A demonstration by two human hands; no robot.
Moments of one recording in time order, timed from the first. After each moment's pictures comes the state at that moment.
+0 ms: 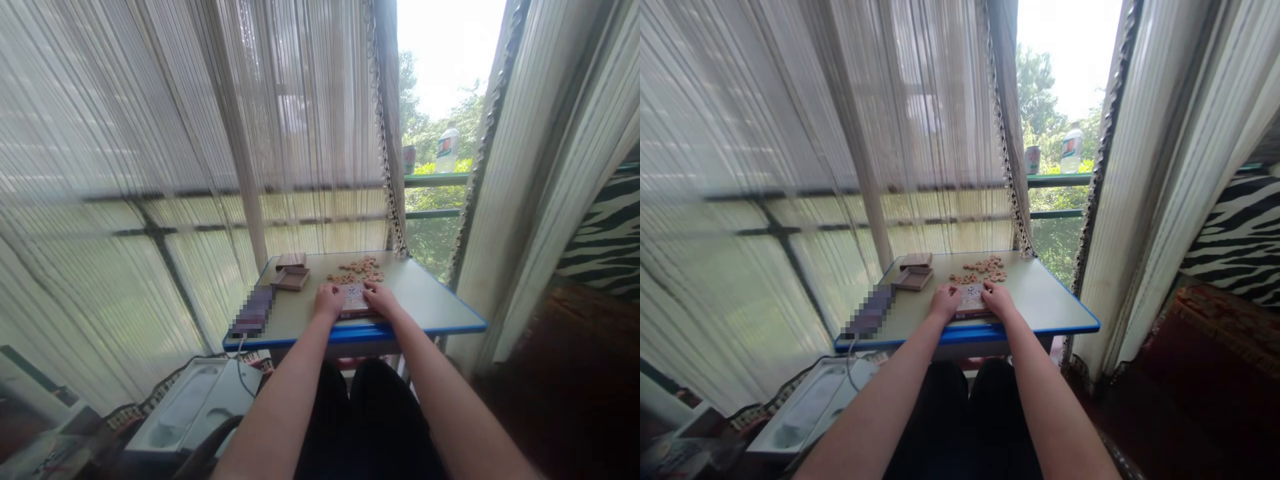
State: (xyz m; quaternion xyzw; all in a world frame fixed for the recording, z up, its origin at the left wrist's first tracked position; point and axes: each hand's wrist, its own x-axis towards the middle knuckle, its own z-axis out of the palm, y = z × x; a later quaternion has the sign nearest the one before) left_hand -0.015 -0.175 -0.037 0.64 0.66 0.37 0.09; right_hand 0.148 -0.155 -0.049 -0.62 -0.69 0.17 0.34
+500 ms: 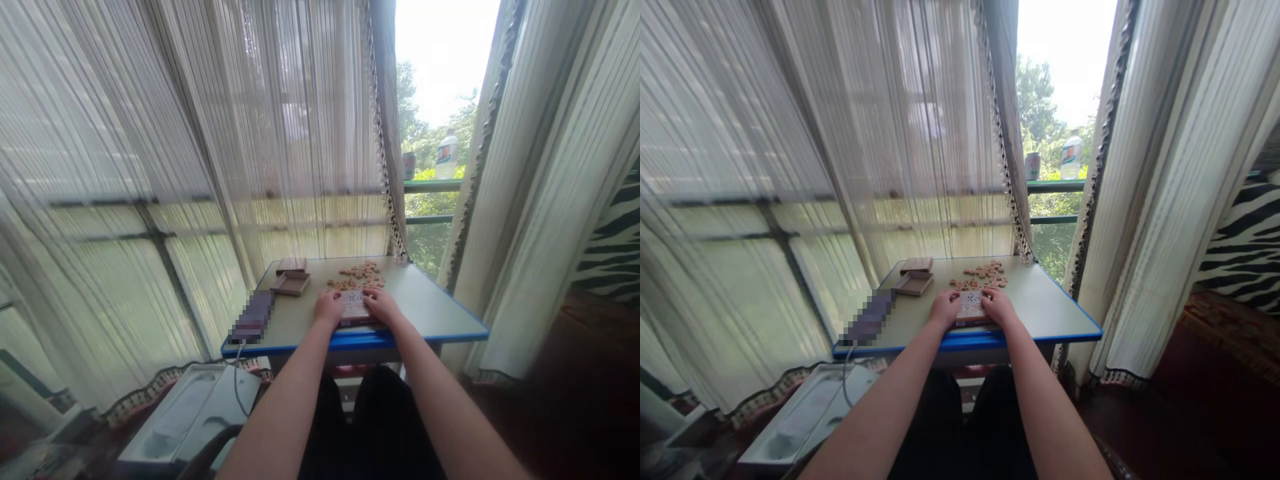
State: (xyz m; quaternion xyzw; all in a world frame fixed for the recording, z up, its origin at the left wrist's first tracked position) left_hand -0.019 -0.169 -0.044 0.66 0.64 0.38 0.10; right_hand 0.147 -0.160 -0.047 -0.60 -0.72 0.10 0.33
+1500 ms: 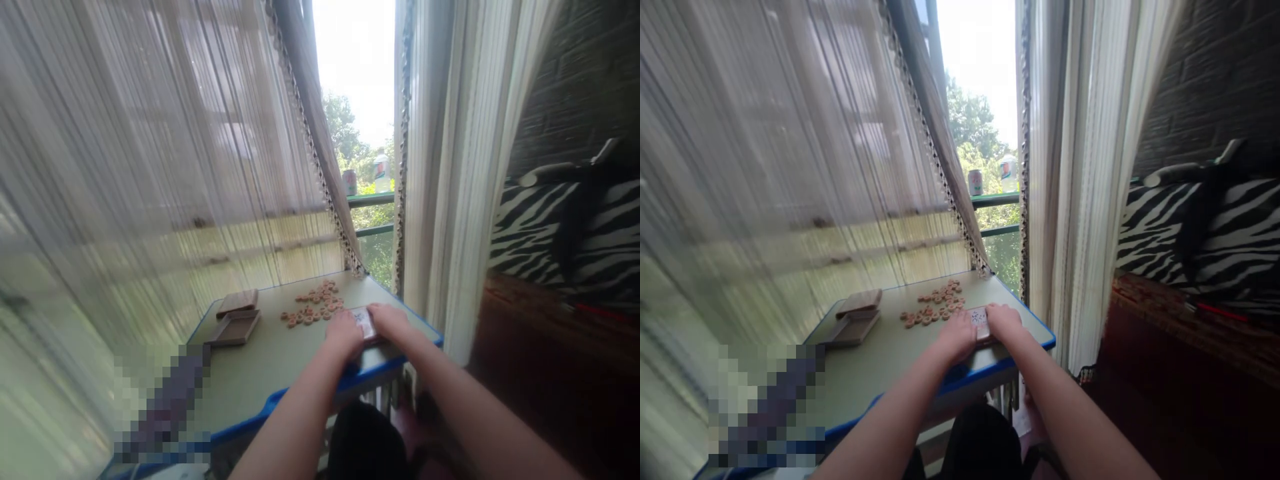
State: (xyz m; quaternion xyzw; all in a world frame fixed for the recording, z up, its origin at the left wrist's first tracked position) left_hand 0.110 -0.159 -0.028 0.86 0.49 0.11 0.00; right_hand 0.248 -0.170 -0.020 -0.71 -0.69 0.00 0.11
